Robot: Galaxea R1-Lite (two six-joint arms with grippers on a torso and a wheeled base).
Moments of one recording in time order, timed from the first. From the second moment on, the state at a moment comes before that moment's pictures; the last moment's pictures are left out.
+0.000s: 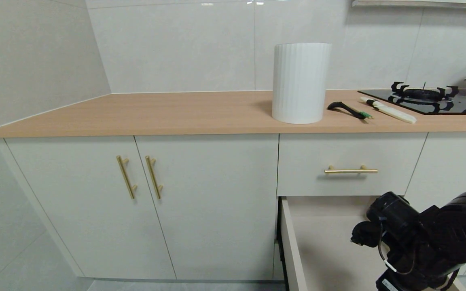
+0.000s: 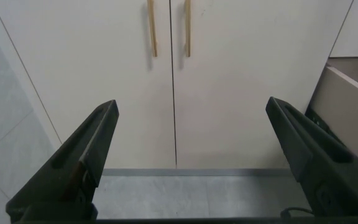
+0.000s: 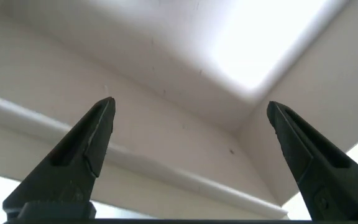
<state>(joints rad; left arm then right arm) 0.00 0.00 0.00 0.00 0.00 0.00 0.43 1.80 -0.76 0.34 -0.12 -0.13</state>
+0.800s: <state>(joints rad) 0.00 0.00 0.00 0.00 0.00 0.00 0.33 1.68 -0.89 0.12 -0.11 0.13</state>
